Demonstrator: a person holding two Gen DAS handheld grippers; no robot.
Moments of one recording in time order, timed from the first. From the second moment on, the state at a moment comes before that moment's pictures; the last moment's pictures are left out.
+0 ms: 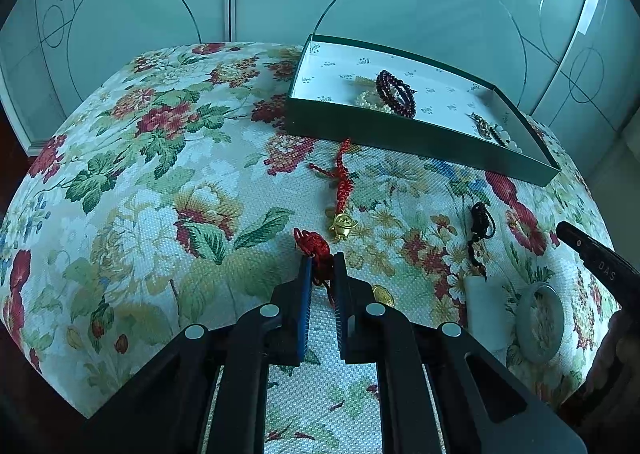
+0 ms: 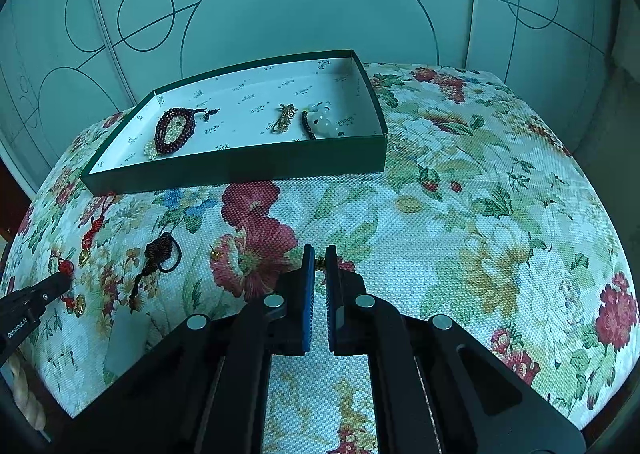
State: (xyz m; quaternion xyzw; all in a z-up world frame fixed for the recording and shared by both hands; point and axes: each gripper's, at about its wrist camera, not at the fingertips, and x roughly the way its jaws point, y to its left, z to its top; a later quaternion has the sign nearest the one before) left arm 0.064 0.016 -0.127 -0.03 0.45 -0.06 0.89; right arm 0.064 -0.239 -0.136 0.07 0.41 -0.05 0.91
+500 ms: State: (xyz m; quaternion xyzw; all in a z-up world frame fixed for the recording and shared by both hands) left arm 0.051 0.005 -0.101 -0.02 0.43 -0.08 0.90; right arm 0.043 -0.240 -0.118 0.07 0.40 -0.05 0.91
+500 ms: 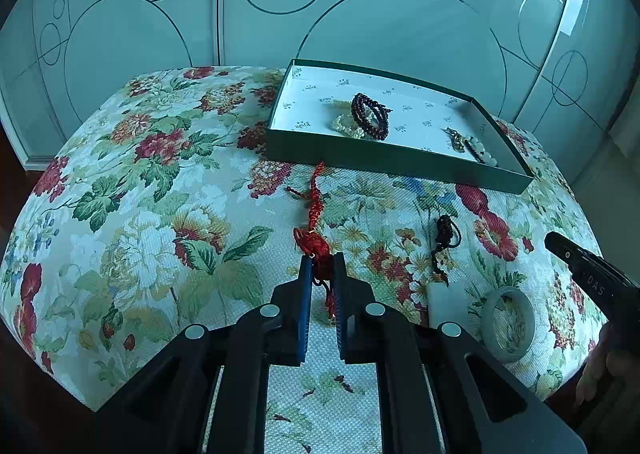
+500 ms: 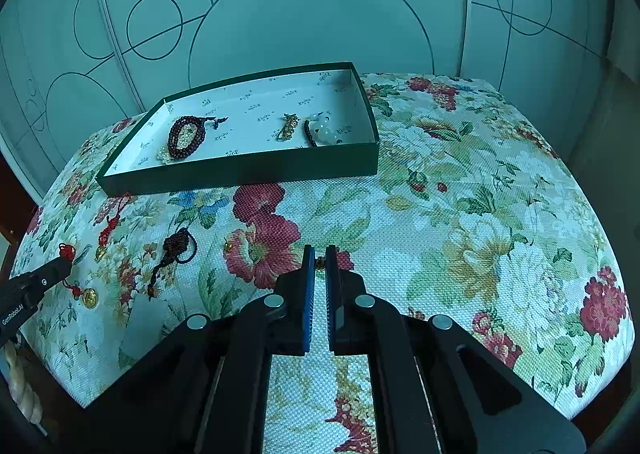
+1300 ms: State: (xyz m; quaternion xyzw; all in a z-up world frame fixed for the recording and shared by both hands) left arm 0.030 -0.005 -0.048 -0.02 0.38 -0.10 0.92; right arm 0.014 -0.233 -0.075 0.07 0.37 -0.04 0.93
